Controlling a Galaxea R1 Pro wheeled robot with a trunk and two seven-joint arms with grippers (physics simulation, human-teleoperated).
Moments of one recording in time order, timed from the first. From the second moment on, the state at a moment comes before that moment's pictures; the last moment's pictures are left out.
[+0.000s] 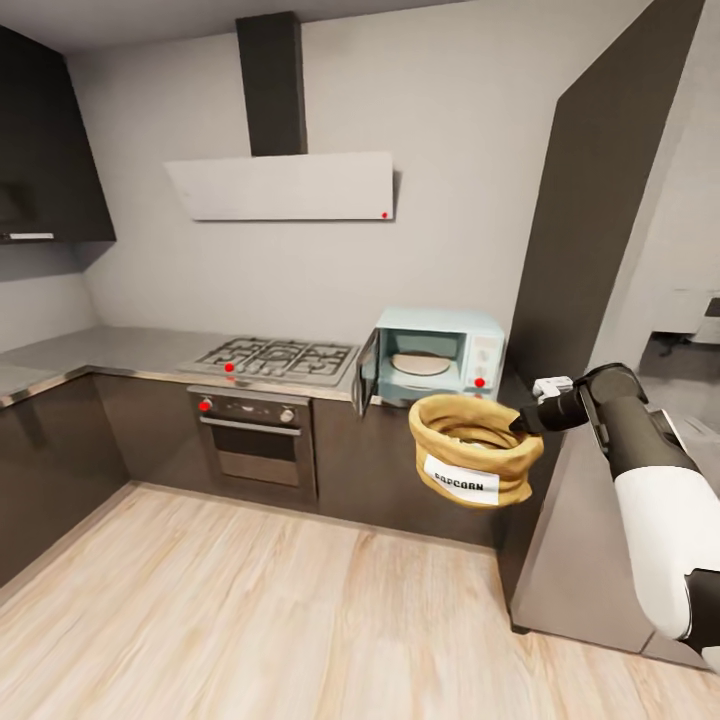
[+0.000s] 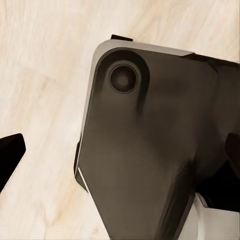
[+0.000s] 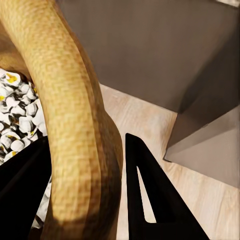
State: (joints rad) left arm 0.00 0.01 0.02 -0.04 0.19 -0.12 0.00; right arm -1.09 -0.24 -0.12 -0.90 0.68 1.04 0.93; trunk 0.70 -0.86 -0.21
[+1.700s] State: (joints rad) left arm 0.00 0.01 0.02 -0.04 0.19 -0.12 0.00; right arm -1.09 -0.24 -0.12 -0.90 0.68 1.04 0.94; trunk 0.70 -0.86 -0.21
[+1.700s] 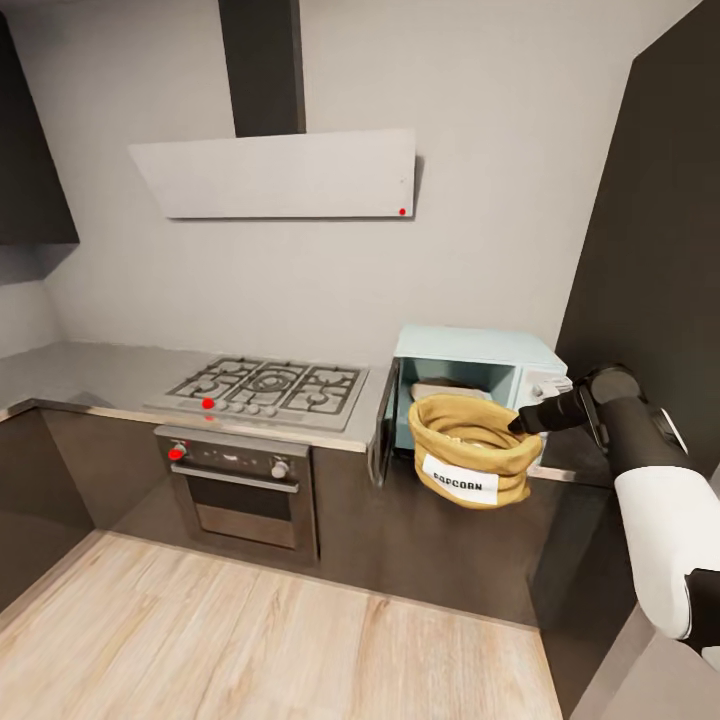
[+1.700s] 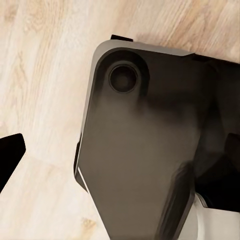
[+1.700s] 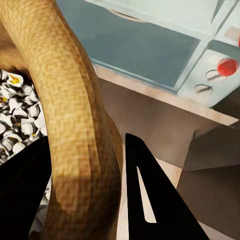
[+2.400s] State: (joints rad) left arm 0.00 0.00 0.02 -0.04 0.19 -0.12 0.01; right arm -1.09 -0.23 -0.17 -0.91 0.68 1.04 0.88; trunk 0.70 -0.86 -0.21
